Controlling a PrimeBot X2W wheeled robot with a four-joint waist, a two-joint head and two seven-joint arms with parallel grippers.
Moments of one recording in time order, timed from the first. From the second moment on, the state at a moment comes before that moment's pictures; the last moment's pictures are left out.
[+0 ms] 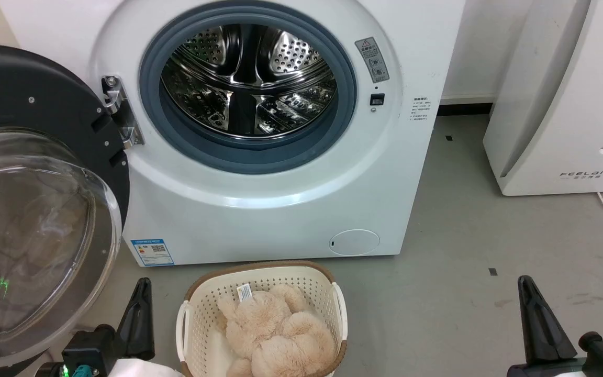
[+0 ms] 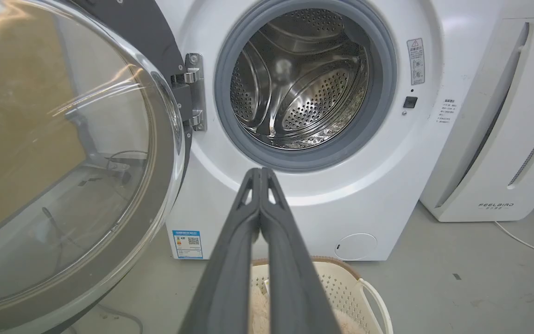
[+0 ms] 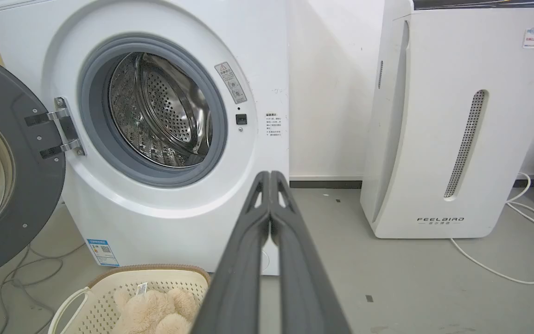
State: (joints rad) left arm 0.04 0.05 0.09 0.13 -0.11 -0.08 -0.25; right arm 0.13 -0.05 -0.05 -0.03 0.10 0.13 -0.25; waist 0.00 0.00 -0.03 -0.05
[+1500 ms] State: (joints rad) left arm 0.04 0.05 0.05 0.08 -0.07 -0.05 -0.16; right arm 0.09 -0.05 -0.03 -0.02 0.07 0.13 -0.16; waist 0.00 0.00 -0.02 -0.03
